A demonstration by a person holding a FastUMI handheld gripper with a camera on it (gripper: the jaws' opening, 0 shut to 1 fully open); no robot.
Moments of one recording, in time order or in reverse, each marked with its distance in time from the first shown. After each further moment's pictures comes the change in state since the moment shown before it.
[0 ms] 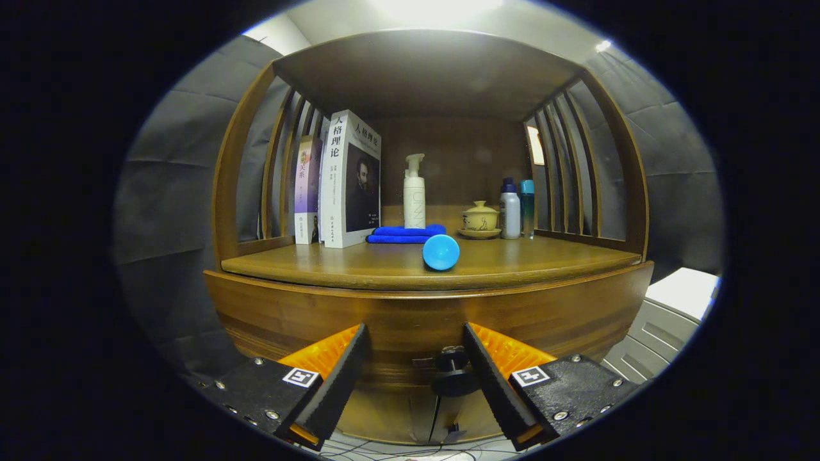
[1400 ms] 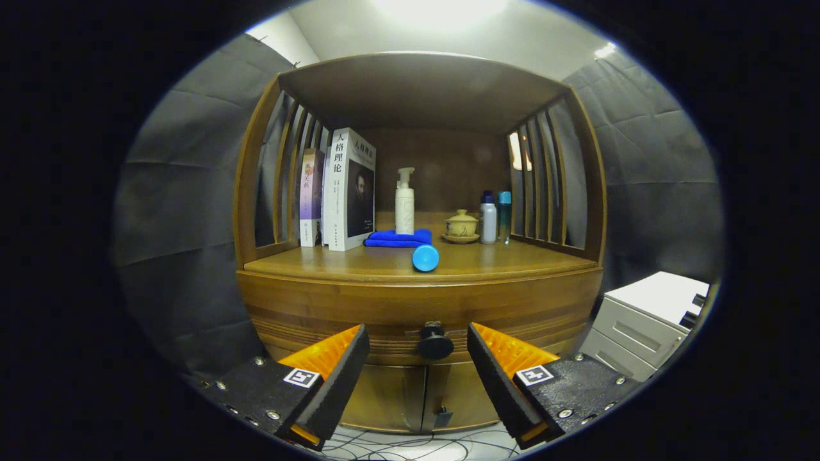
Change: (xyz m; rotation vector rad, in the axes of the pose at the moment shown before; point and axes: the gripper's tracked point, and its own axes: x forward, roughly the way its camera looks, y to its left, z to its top) arm -0.081 -0.007 0.026 -0.019 0.001 -0.076
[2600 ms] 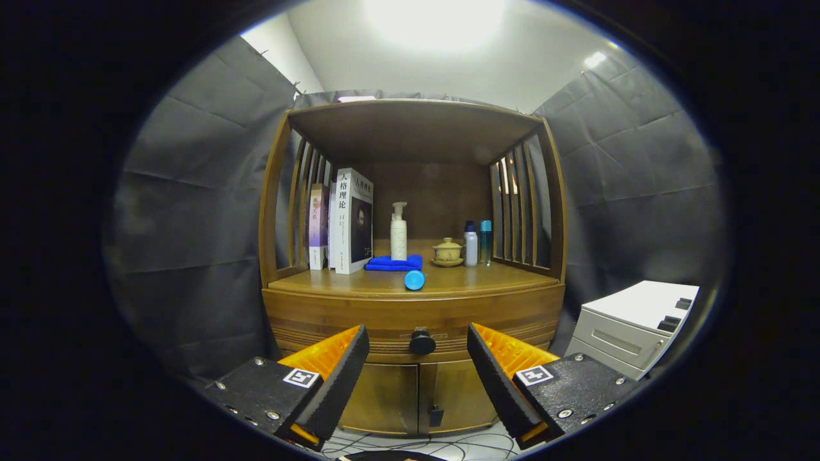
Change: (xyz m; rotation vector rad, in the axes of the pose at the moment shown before) arm -0.066 -0.009 0.026 0.014 -0.102 -0.020
